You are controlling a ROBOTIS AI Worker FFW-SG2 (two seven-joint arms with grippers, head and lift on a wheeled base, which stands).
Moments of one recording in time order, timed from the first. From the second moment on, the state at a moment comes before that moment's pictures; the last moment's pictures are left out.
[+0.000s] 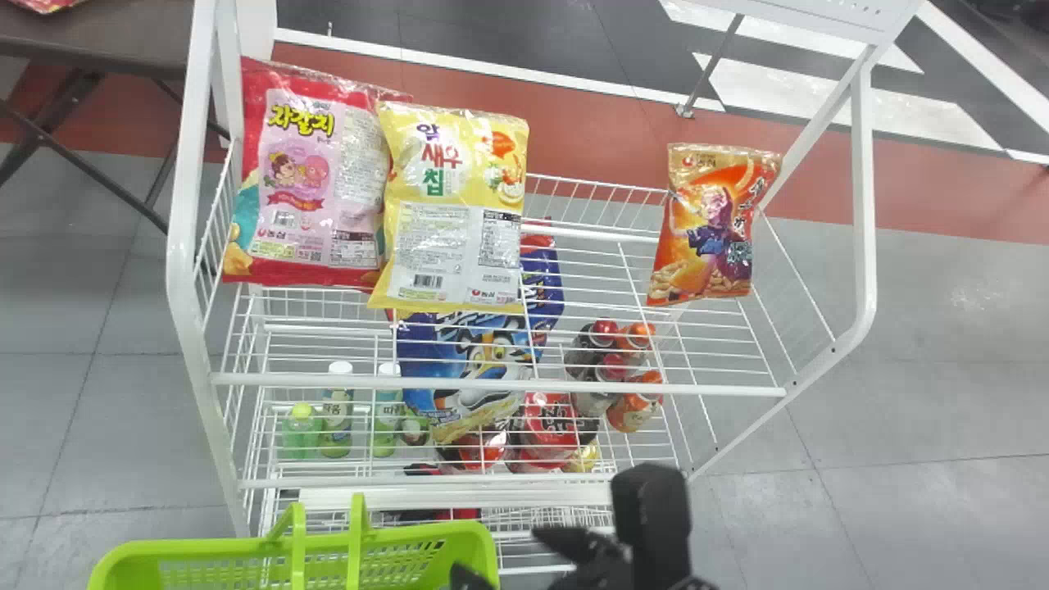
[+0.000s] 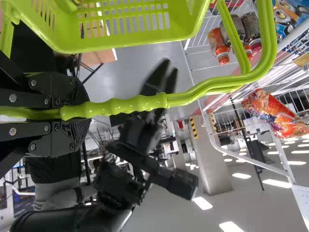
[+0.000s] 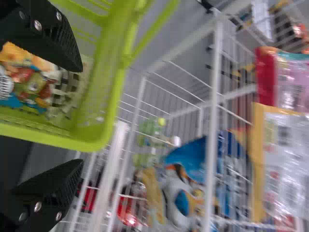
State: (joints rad) left arm 0.74 0.10 0.06 -2.31 0.49 1.30 -0.98; right arm 0.80 -0.29 0.01 -2.47 -0.35 0.83 0.08
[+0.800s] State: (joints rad) left arm 0.74 0.11 0.00 -2.31 0.42 1.31 -0.97; right arm 0.54 -0.27 -0.31 -2.23 -0.44 0.30 0.12
